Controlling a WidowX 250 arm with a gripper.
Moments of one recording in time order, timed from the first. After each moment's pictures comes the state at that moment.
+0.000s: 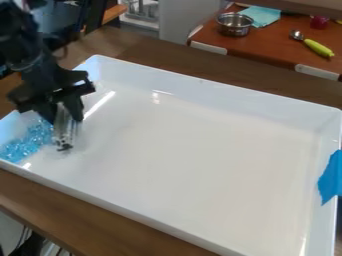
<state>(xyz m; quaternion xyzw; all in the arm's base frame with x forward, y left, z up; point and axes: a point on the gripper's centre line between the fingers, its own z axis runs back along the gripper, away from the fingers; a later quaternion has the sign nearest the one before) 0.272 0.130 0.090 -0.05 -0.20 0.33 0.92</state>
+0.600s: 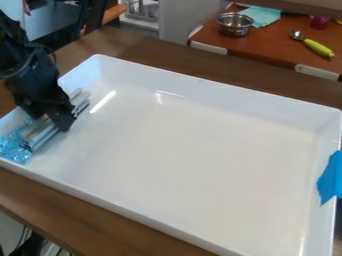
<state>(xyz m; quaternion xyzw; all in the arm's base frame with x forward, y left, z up) 0.260 0.147 0.084 0.03 -0.21 0.05 0.98</state>
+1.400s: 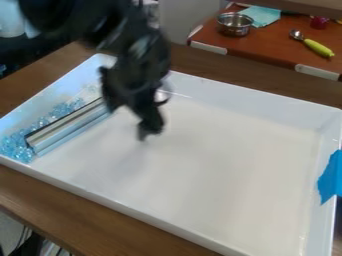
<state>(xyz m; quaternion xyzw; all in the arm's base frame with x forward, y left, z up) 0.309 0.017 0.110 0.18 -0.22 -0.09 0.96</state>
